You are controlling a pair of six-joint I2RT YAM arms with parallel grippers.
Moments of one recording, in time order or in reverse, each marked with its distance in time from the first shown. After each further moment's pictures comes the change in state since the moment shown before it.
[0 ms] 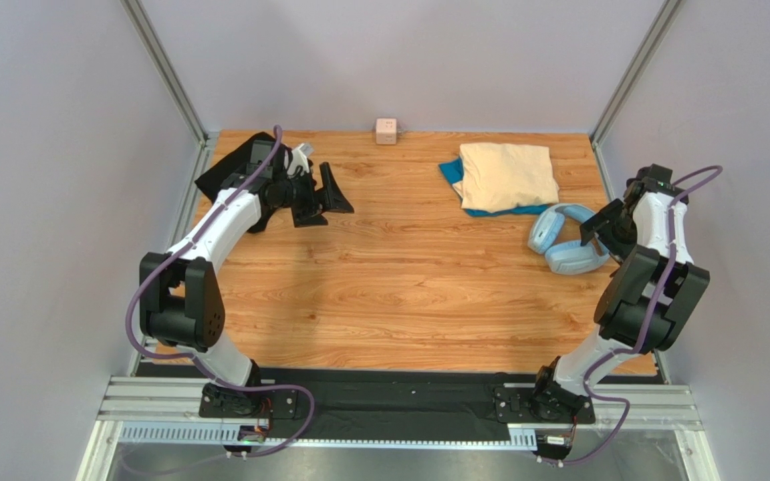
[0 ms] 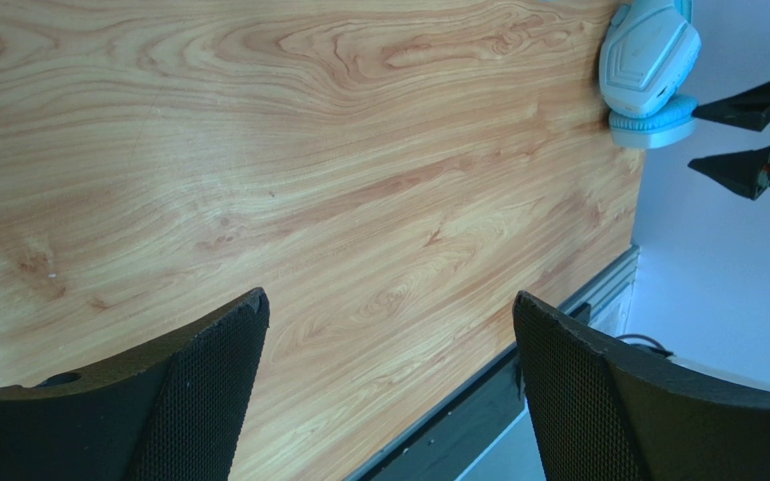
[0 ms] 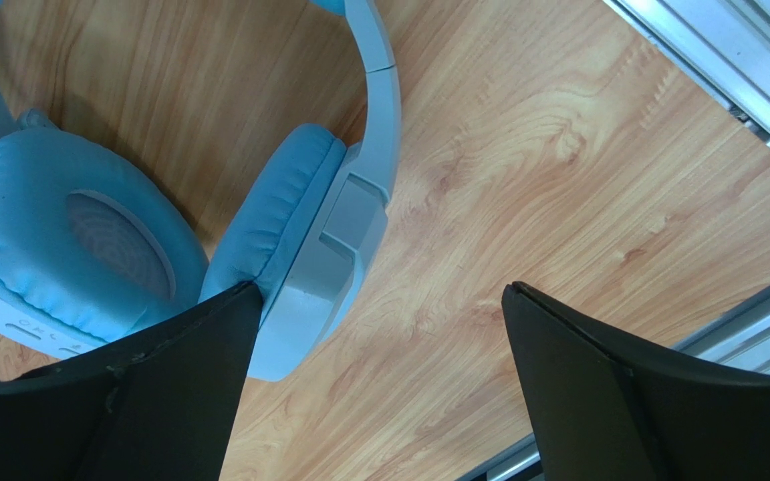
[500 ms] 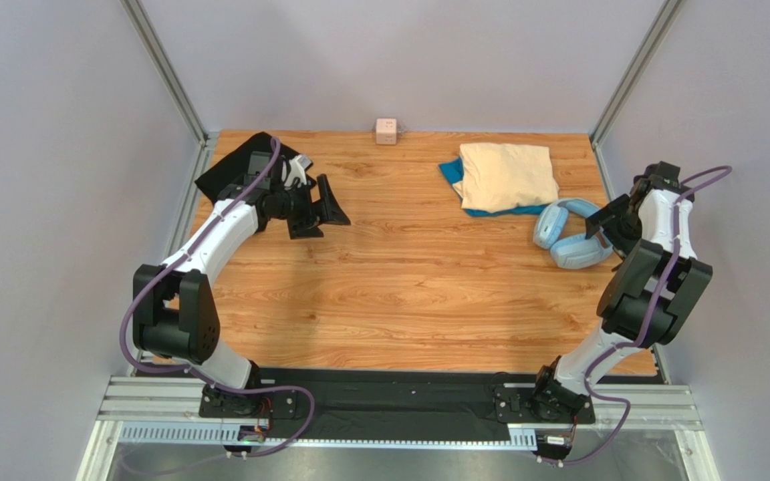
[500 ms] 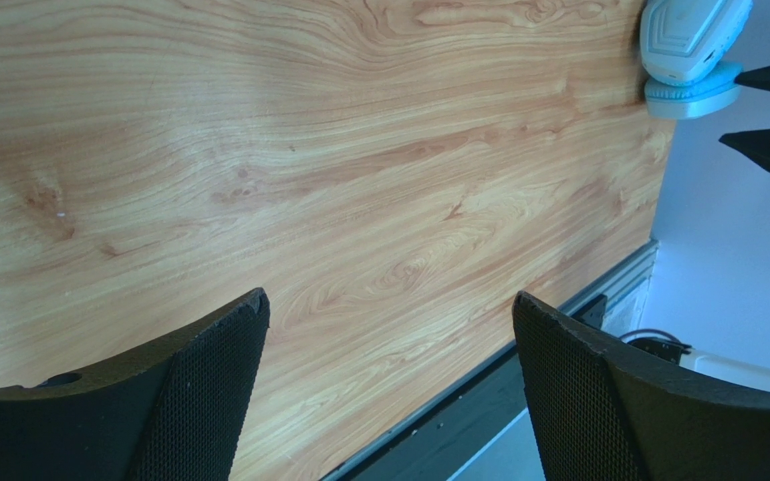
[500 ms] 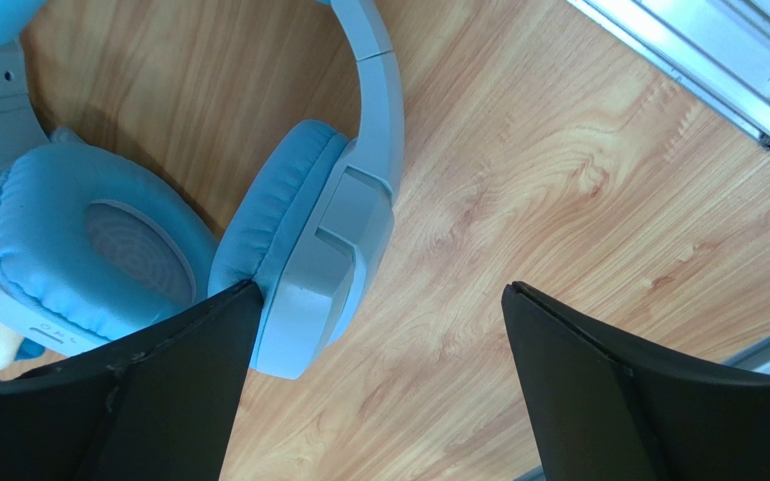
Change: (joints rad) left arm 0.000 -0.079 -0.099 -0.015 -0.032 0.006; right arm -0.024 0.063 0.054 0.028 -0.039 0.028
